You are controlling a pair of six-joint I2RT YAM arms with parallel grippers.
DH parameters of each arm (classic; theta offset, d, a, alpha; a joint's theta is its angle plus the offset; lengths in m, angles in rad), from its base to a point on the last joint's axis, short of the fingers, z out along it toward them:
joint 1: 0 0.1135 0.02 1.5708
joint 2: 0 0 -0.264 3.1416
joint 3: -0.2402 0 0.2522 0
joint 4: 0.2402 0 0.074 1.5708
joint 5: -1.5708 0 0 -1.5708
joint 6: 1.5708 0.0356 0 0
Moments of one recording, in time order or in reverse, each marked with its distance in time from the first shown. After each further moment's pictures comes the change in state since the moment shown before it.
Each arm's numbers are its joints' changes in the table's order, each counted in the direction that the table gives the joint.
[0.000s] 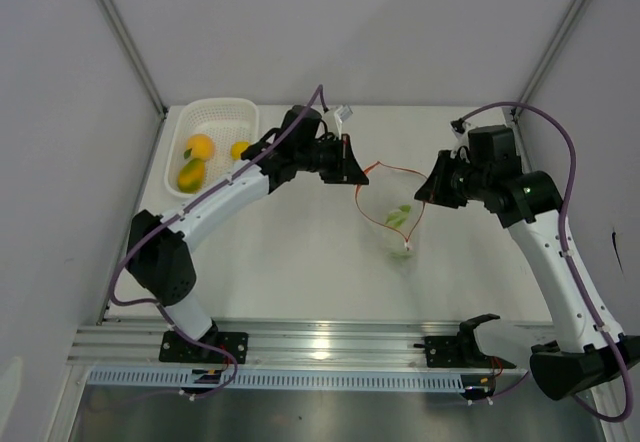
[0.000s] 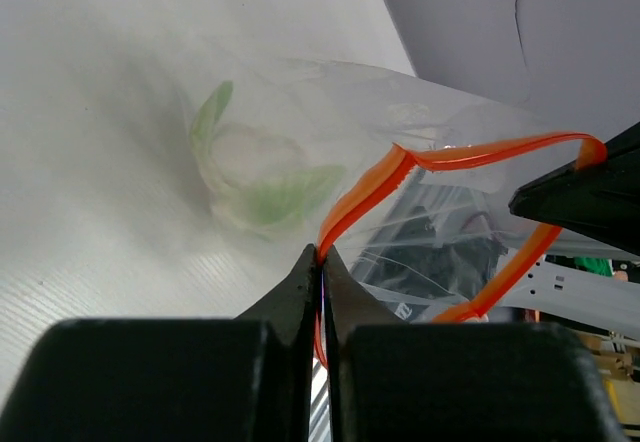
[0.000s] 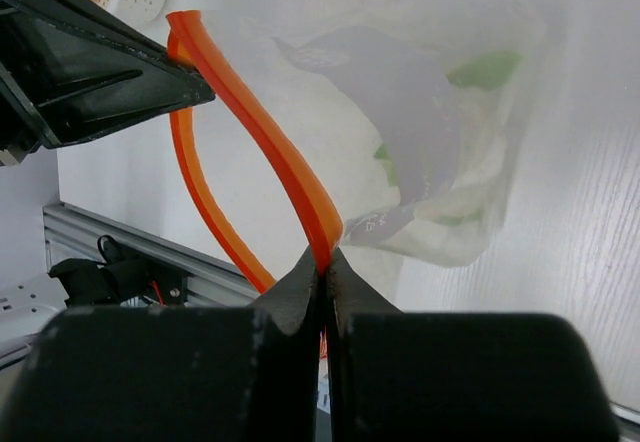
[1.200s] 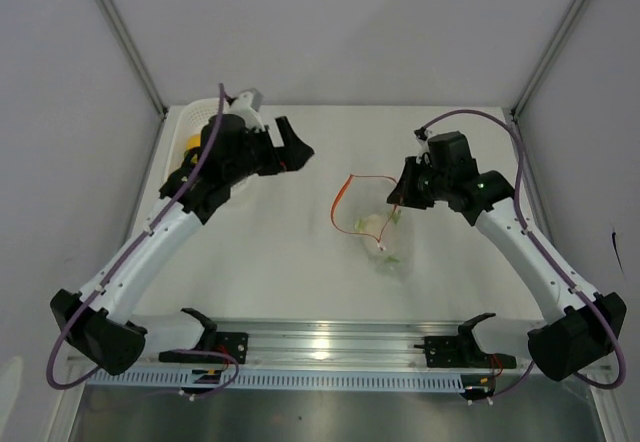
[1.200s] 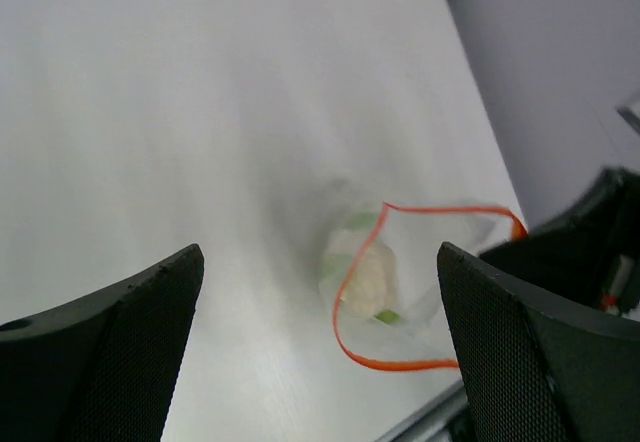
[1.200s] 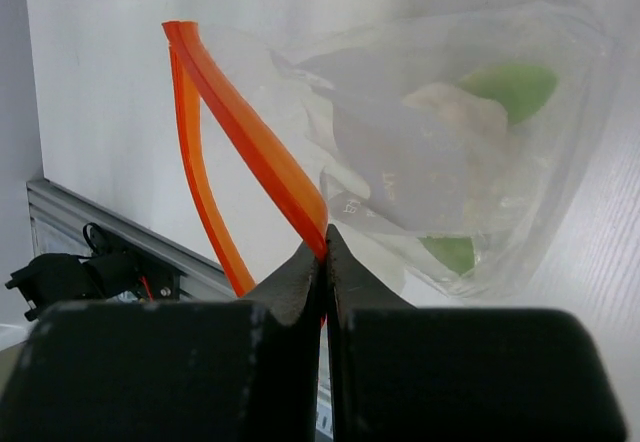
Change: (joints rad) left arm 0.089 0.442 0.239 0.032 0.458 0.046; right arm 0.114 -0.098 0.161 -0.252 -0.016 0.043
